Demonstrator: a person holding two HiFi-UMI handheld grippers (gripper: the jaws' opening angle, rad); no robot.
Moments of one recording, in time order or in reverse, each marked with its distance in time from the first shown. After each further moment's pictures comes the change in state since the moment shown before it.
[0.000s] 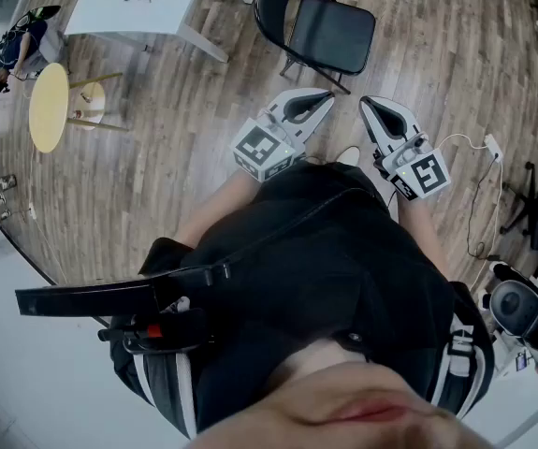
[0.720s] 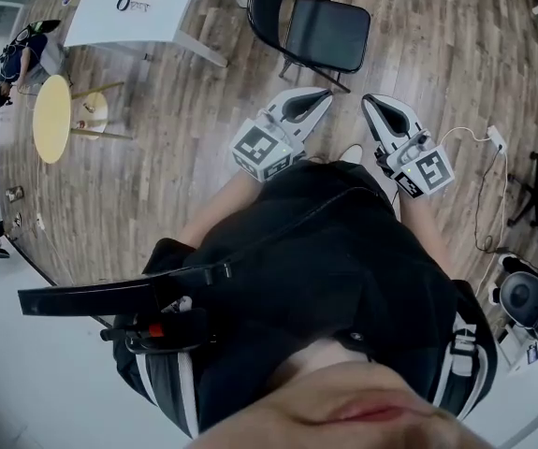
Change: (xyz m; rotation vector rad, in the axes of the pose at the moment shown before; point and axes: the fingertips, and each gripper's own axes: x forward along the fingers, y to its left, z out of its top) left arm 0.009 -0.006 0.006 -0.024 -0.016 -0.020; right arm -0.016 -0.010 0.009 0.044 -0.045 -0.020
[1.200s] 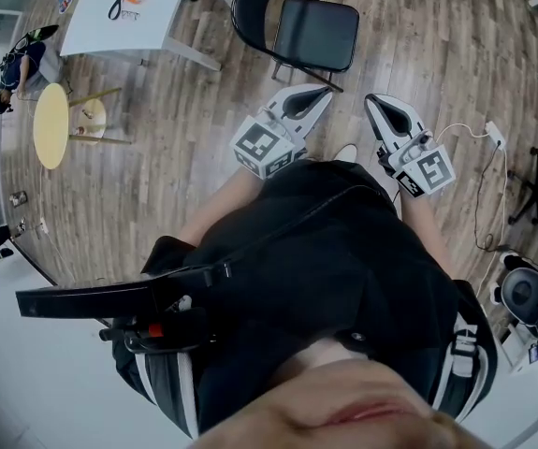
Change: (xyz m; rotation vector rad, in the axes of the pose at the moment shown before) left arm 0.057 -0.006 -0.009 0.001 0.031 -0.001; right arm -0.036 -0.049 -0.003 0.002 0.002 -0.035
